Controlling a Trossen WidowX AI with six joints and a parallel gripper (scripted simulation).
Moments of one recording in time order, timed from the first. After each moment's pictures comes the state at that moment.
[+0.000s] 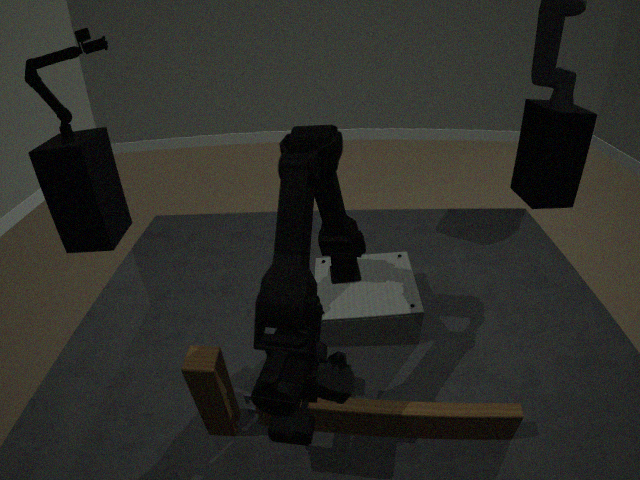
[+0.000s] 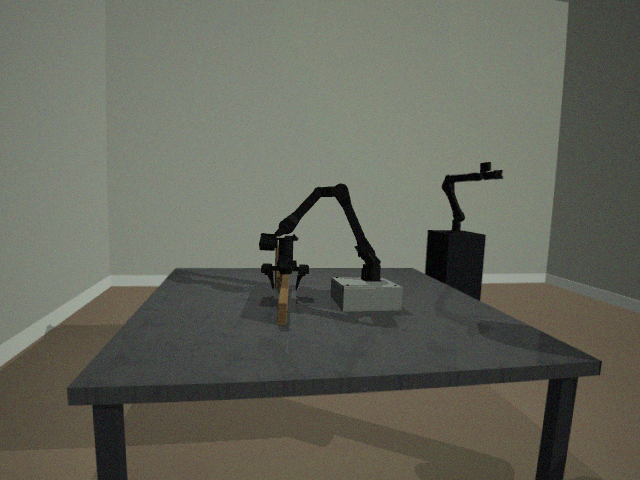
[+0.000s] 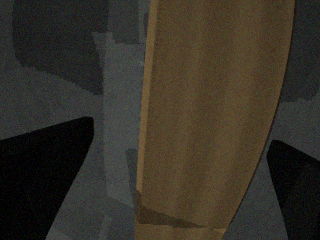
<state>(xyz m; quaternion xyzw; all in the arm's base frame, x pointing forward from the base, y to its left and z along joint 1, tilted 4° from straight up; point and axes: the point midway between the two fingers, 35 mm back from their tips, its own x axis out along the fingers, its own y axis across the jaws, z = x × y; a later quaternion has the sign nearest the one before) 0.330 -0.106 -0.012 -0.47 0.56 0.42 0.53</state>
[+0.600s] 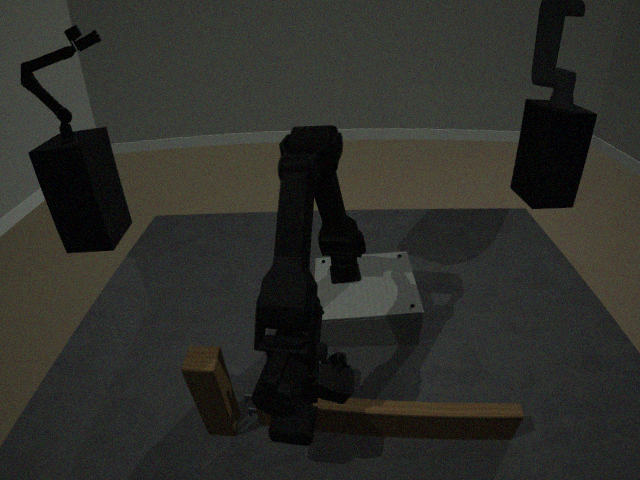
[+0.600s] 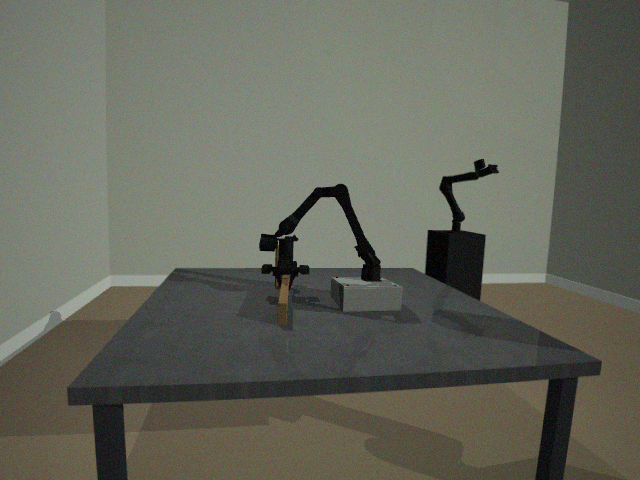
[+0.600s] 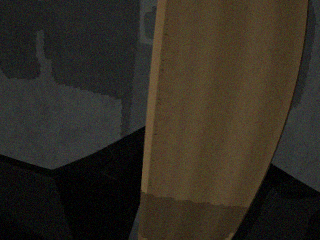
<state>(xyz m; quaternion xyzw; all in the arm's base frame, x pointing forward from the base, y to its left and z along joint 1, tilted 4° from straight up) 0.328 -0.105 -0.015 -0.47 0.56 0.43 0.53</state>
